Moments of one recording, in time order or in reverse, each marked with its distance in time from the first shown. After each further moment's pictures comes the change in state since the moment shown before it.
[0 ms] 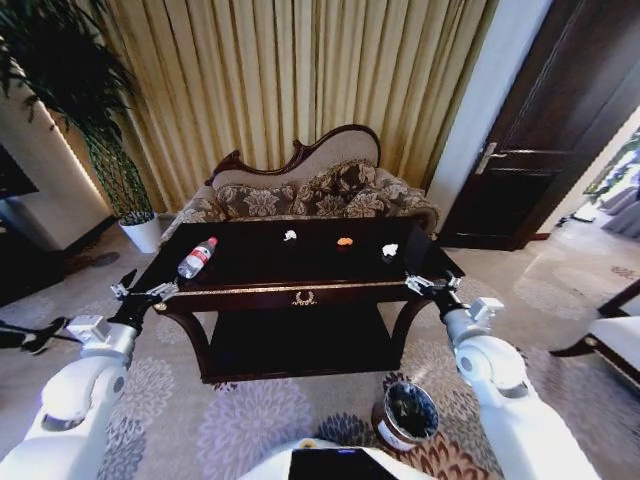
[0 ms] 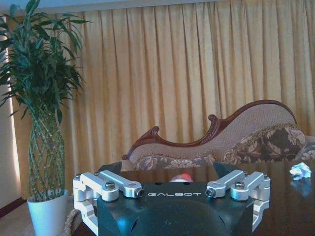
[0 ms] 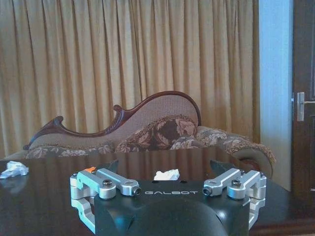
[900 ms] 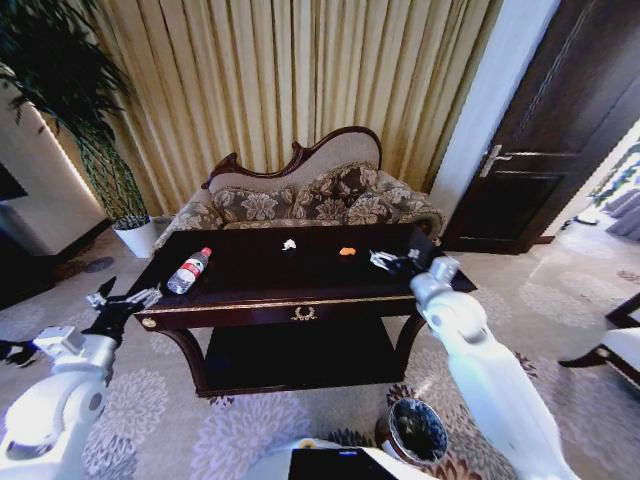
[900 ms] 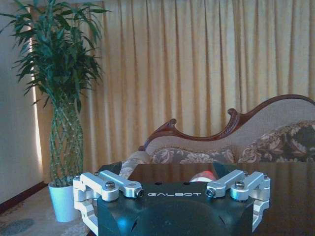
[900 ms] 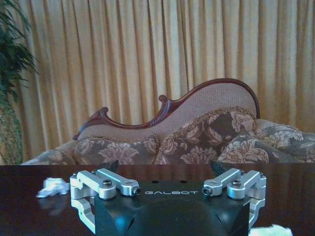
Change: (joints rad) left arm 0.108 -0.064 -0.125 -0.073 -0.036 0.043 -0.012; right arm 0.464 -0.031 -0.306 -0.217 0.080 -0.174 0.000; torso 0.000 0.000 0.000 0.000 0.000
